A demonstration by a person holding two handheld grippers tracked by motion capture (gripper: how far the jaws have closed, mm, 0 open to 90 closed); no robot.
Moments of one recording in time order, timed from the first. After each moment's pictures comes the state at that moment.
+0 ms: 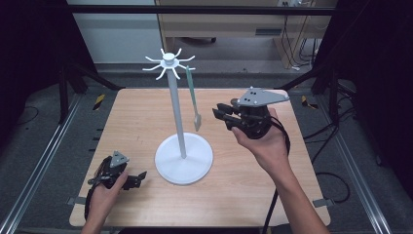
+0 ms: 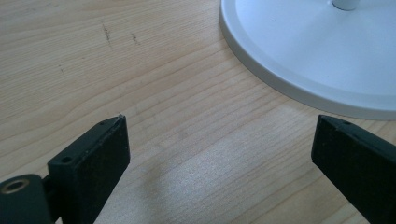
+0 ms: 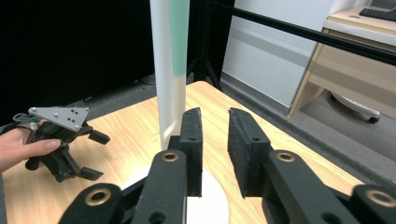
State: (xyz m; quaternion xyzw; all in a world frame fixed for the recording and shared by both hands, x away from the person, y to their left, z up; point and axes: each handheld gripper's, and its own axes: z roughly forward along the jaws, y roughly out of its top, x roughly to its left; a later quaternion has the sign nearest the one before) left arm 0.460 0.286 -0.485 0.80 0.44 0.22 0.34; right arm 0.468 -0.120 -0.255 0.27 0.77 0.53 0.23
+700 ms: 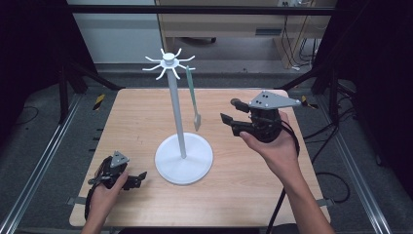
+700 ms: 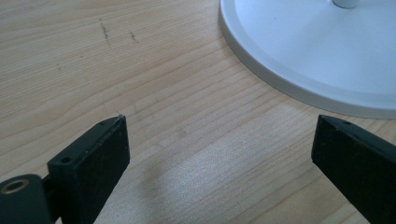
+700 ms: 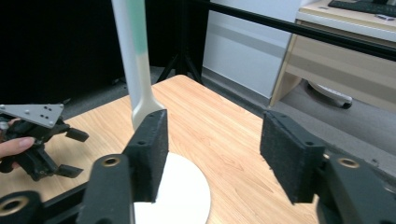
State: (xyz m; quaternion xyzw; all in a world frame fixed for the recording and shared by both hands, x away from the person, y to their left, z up) left arm 0.460 0.286 -0.486 0.80 0.44 0.21 0.34; right arm 0.465 -0.142 -0.262 0.31 0.76 0.52 0.25
